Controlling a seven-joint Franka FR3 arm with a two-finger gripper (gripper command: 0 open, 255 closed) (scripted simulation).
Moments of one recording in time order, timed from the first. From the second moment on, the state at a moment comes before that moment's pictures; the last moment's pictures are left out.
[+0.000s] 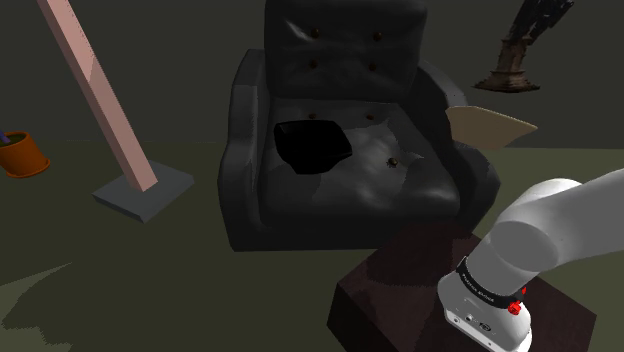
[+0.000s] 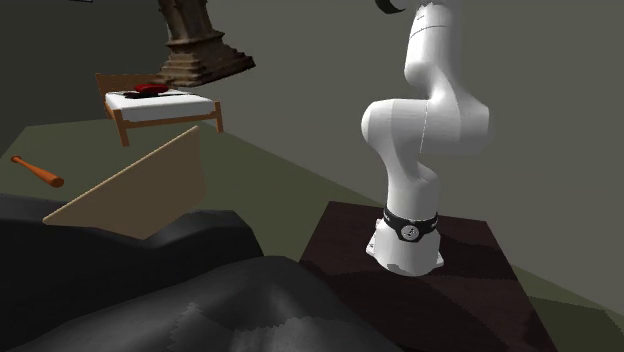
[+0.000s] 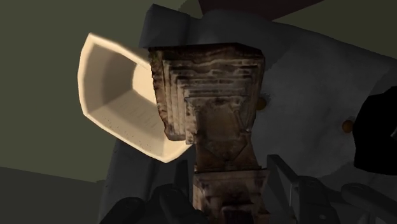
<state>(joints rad) -0.07 -0.57 -0.58 -1.79 -0.24 1.48 -0.33</state>
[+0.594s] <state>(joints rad) 0.00 -0.33 -0.88 -1.57 -0.15 1.51 -0.58</state>
